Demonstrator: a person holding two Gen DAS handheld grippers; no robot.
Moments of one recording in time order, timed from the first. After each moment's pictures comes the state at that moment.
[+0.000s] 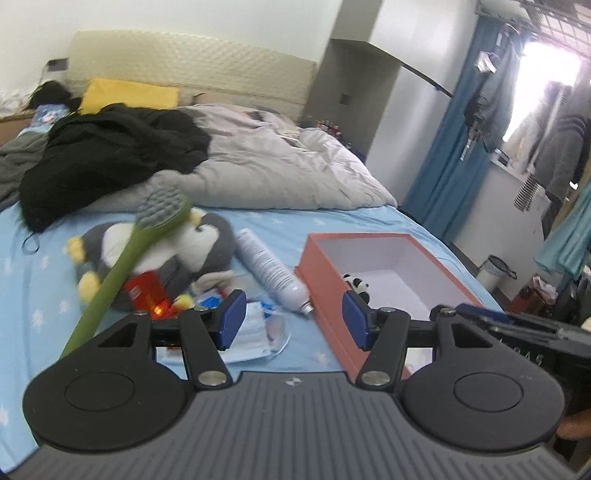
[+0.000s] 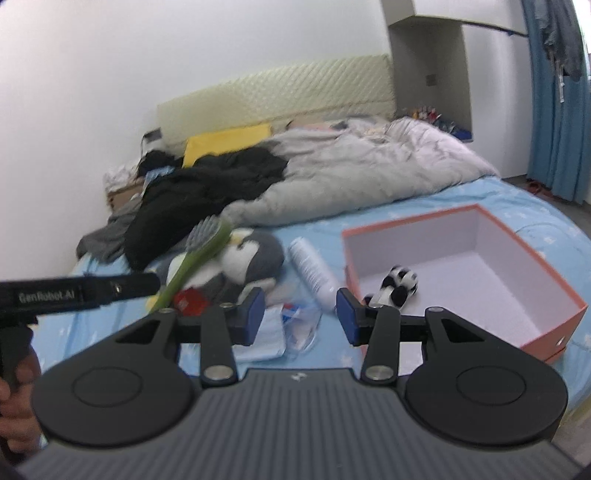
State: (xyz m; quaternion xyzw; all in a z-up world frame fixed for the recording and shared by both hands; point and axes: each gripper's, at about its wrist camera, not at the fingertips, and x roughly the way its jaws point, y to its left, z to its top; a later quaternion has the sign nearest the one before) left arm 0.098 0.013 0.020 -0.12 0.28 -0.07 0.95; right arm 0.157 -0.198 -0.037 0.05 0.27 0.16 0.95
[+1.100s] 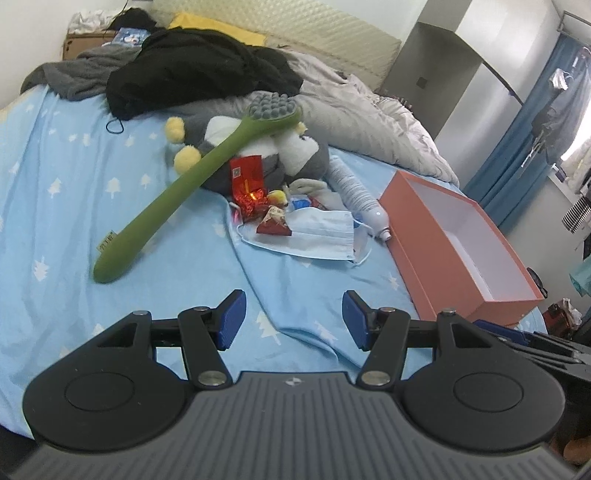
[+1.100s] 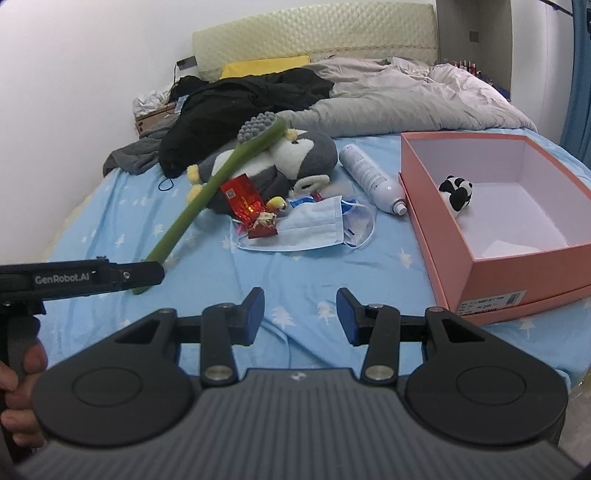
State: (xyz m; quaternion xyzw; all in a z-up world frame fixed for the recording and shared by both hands) left arm 0.025 0.071 -0.077 -0.20 0.35 0.02 0.92; right arm 0.097 -0.137 -0.104 0.00 0.35 0.20 0.92
